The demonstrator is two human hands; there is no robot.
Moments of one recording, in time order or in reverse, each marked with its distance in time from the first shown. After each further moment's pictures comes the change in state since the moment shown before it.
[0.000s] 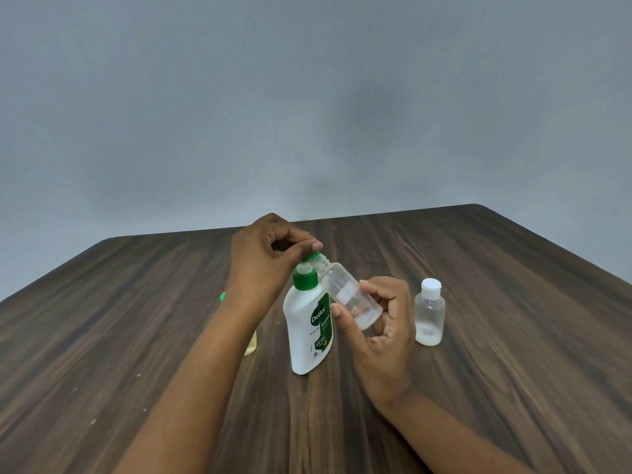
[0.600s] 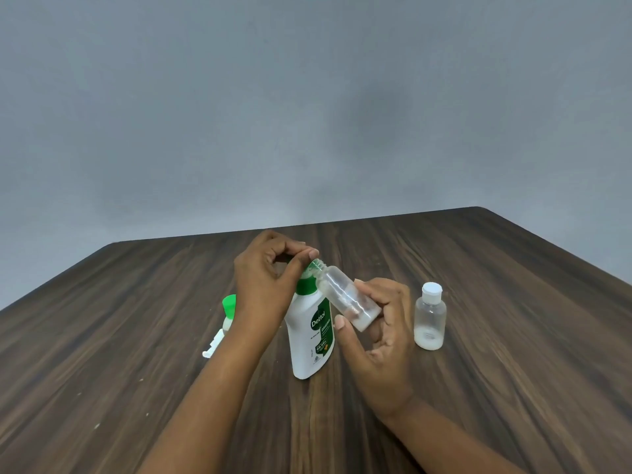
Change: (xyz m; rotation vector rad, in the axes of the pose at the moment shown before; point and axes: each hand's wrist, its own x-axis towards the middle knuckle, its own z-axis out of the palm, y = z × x) left_hand -0.012 -0.012 0.010 -0.009 0.126 0.041; right_hand -0.001 -0.007 -0.001 -0.001 -0.050 -0.026
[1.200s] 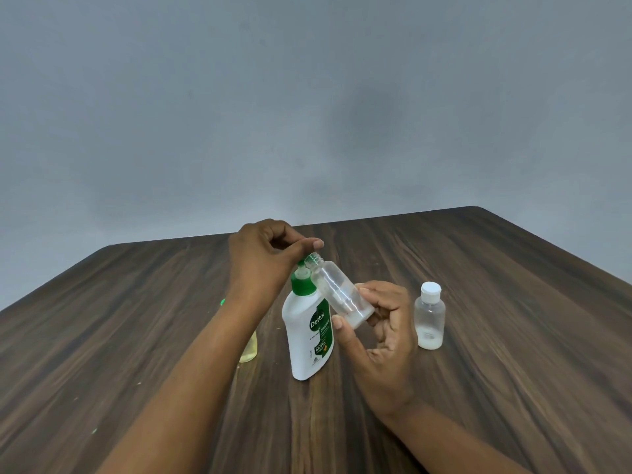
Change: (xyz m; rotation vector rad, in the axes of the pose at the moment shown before) left_hand 0.021 0.013 -0.004 0.014 -0.076 -0.130; right_hand -0.001 0.003 0.001 0.142 0.020 -0.041
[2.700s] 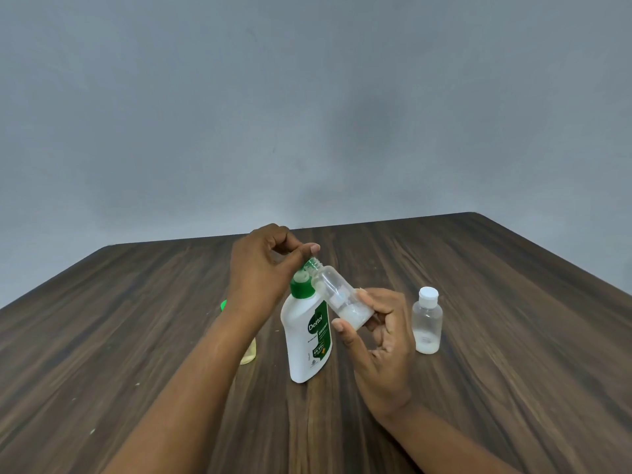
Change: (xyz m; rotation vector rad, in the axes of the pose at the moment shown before) left_hand -0.002 -0.007 -0.002 0.105 0.017 0.136; right_hand -0.001 0.006 -0.003 -0.038 -0.001 0.034
